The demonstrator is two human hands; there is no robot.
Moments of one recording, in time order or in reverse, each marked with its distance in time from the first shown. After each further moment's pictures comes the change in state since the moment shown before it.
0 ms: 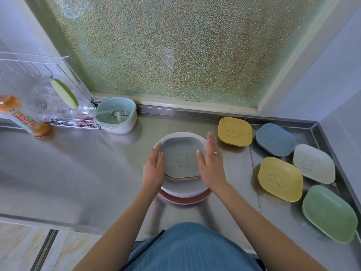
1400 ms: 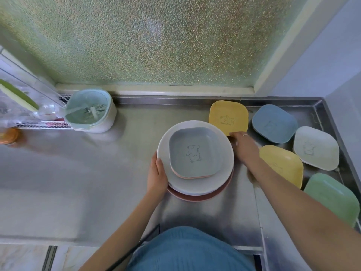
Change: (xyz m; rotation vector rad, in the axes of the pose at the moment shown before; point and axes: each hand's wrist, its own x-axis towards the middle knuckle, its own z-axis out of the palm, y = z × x) left_hand 0.005 -0.011 0.061 -0.053 -0.071 -0.116; right_hand 0.072 0.154 -0.055 -0.403 -0.203 0.362
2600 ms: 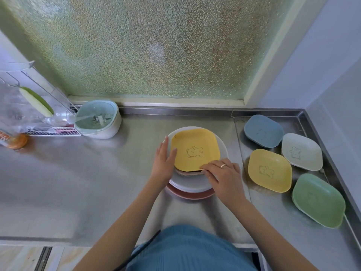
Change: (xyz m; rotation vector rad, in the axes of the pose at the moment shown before) left_hand -0.003 0.044 -0.006 0.137 -0.184 0.099; right_hand -0.149 -0.059 -0.002 0.056 0.397 -0.476
